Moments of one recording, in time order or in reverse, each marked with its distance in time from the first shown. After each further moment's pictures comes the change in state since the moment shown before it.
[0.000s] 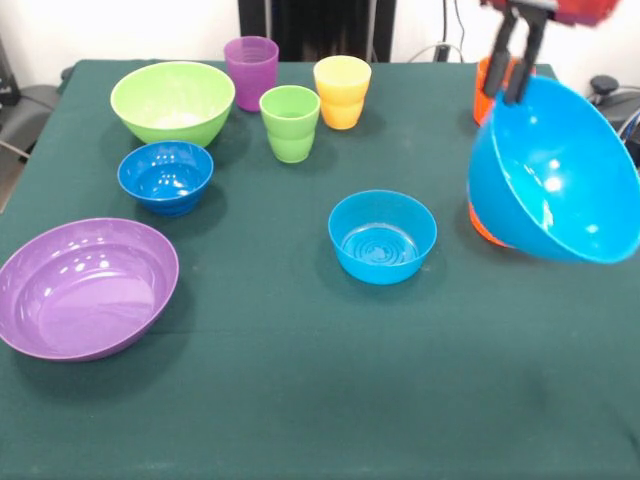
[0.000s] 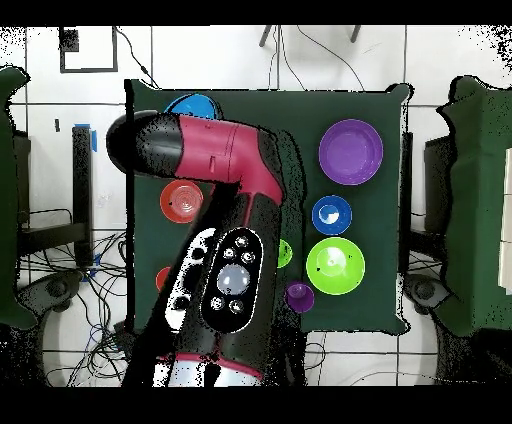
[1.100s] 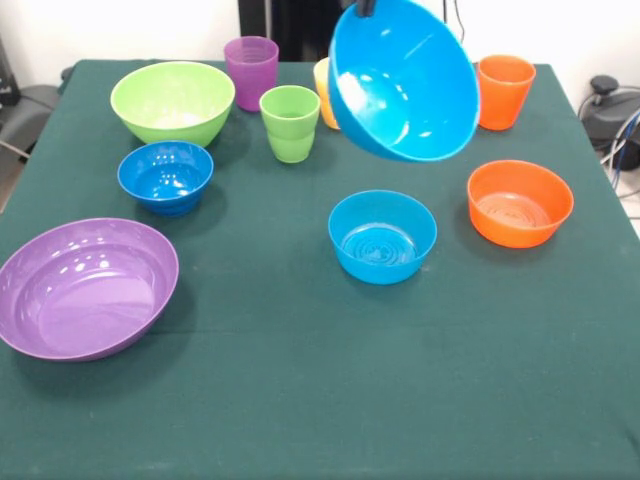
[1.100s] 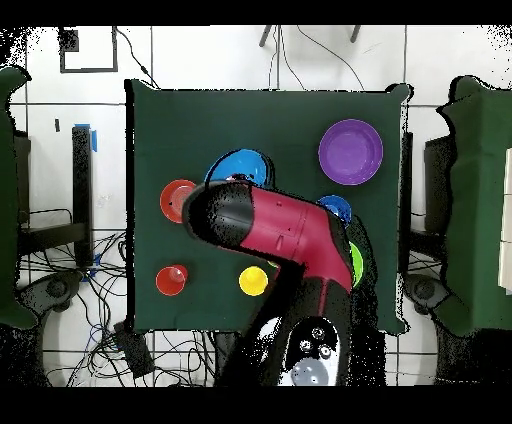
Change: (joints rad) arm -0.125 -0.212 0.011 0.367 -0.100 -0.090 0.000
